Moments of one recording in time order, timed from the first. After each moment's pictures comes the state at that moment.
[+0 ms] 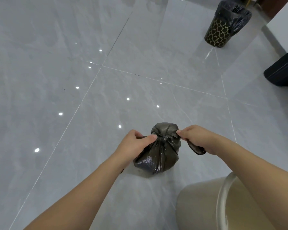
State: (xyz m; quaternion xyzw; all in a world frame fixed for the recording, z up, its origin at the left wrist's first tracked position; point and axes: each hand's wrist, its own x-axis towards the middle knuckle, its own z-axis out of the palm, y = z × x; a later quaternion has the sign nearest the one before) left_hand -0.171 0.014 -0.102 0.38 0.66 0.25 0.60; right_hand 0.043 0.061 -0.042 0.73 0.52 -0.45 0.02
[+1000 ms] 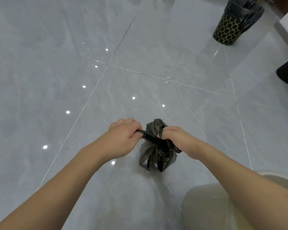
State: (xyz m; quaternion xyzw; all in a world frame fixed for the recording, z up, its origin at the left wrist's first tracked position) left_hand -0.229 0.017 -0.053 0.75 0.56 0.11 0.32; right_hand -0.021 0.049 -0.059 0.63 0.53 -0.56 -0.06
